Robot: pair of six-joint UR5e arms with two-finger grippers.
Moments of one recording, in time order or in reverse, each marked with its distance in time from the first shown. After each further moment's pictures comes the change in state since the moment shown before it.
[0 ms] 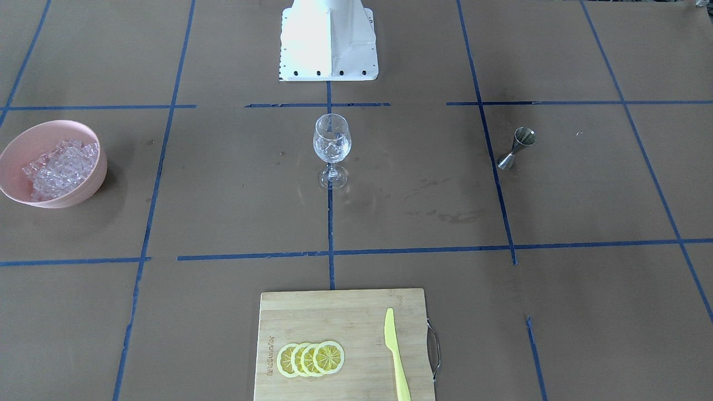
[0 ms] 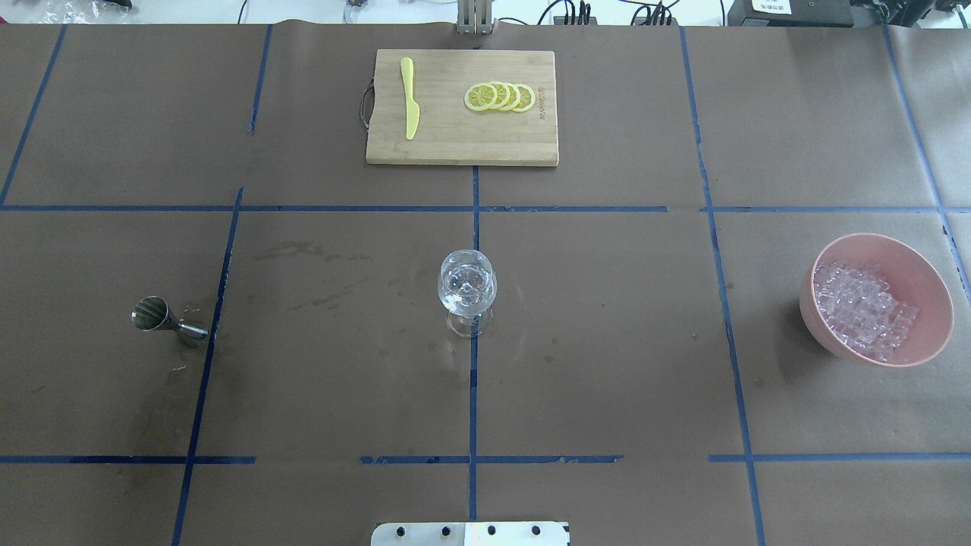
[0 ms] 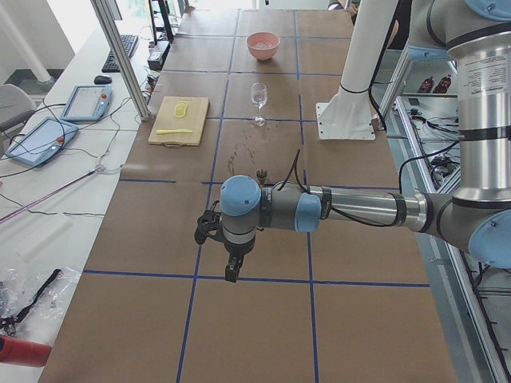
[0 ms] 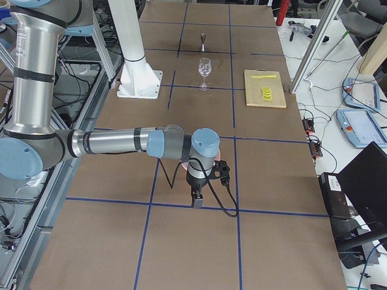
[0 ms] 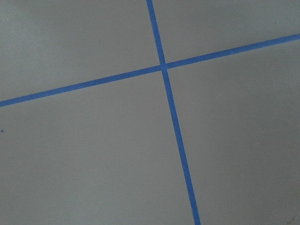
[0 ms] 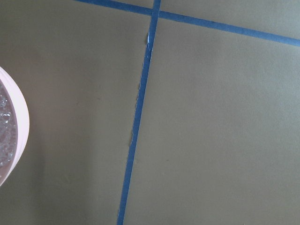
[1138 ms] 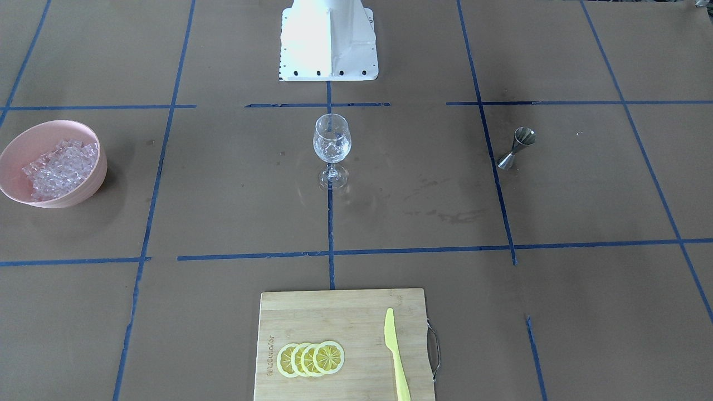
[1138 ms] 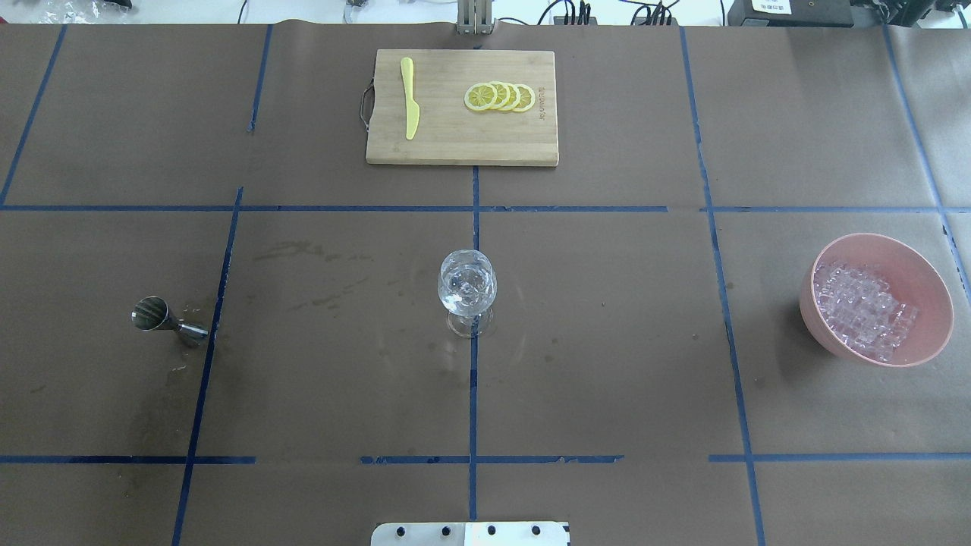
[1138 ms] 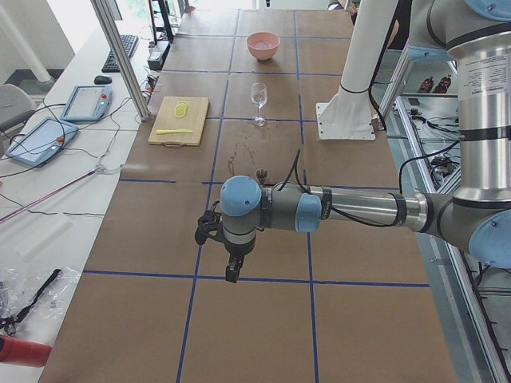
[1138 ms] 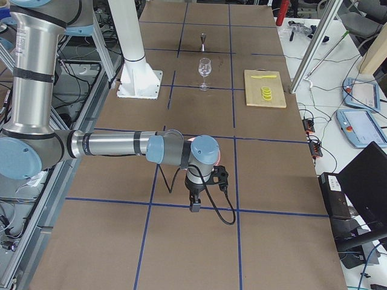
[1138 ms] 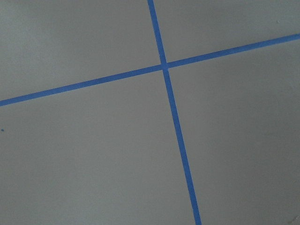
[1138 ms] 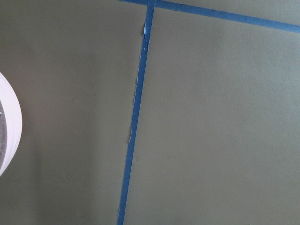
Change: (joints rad) left arm -0.001 0.001 0.000 0.001 0.000 0.000; right arm -0.001 -0.005 -0.030 0.030 0.026 0.006
